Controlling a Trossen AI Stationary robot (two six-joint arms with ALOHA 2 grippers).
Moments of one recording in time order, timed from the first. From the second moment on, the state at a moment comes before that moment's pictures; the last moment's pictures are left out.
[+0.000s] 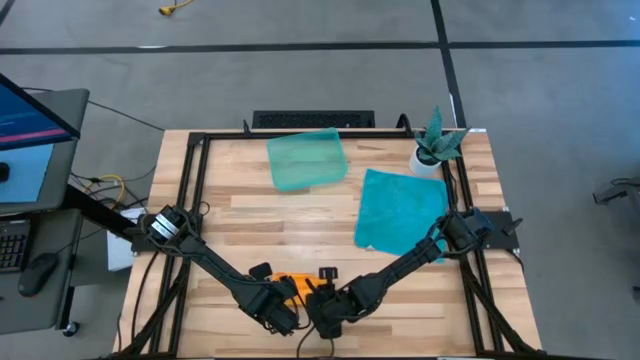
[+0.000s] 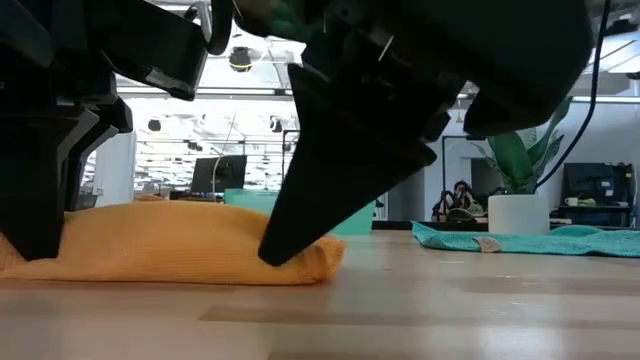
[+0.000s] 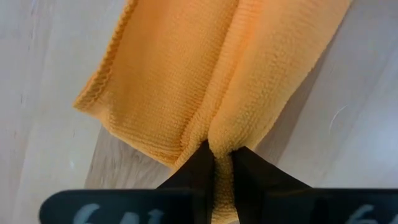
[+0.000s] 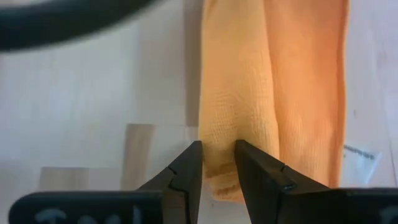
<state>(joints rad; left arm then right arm) -0.62 2.06 1.38 -0.93 -0.16 -1.03 0.54 2.26 1.66 -0.51 0.32 0.35</state>
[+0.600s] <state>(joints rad) -0.62 2.06 1.38 -0.93 -0.20 -1.01 0.51 2.26 1.66 -0.58 0.32 0.40</state>
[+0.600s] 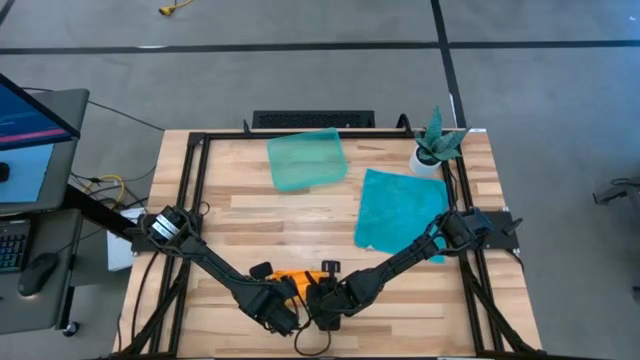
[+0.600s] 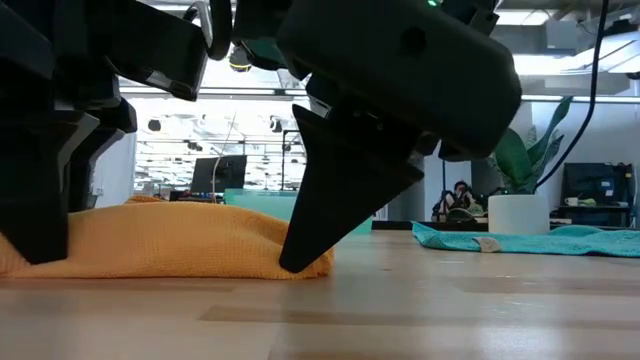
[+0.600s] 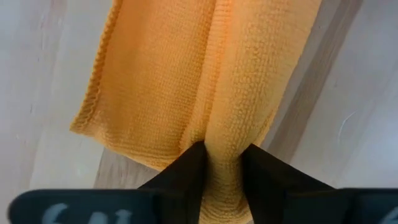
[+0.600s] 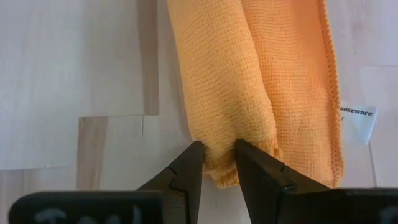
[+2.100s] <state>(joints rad) -0.74 2.06 1.44 -1.12 -0.43 -1.04 0.60 2.23 1.66 -0.55 0.46 0.27</state>
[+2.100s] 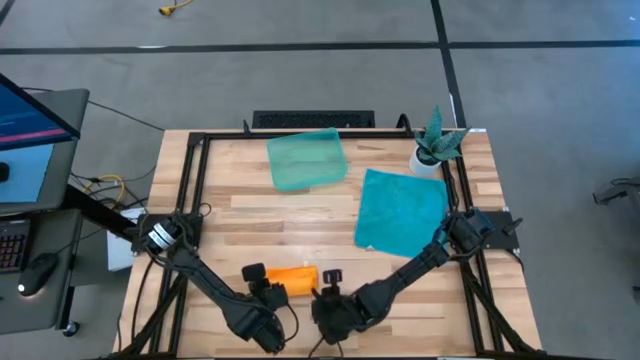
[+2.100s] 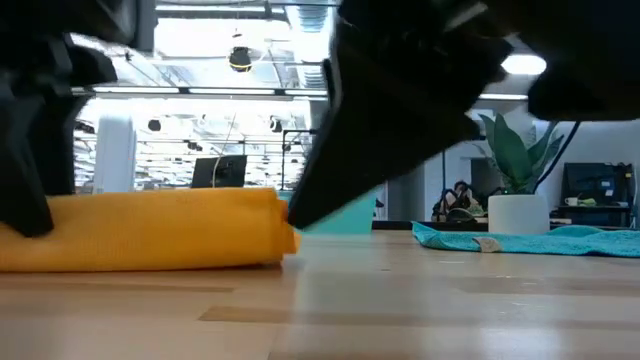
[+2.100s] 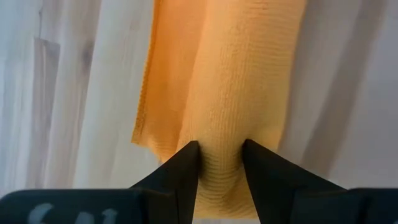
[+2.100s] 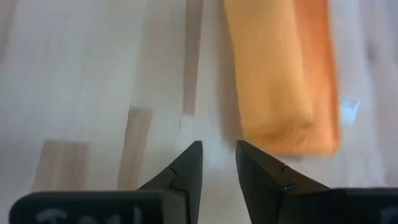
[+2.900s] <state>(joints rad) -0.72 2.06 1.39 -1.02 -0.43 -1.02 0.48 2.31 1.66 -0.42 0.44 0.25</state>
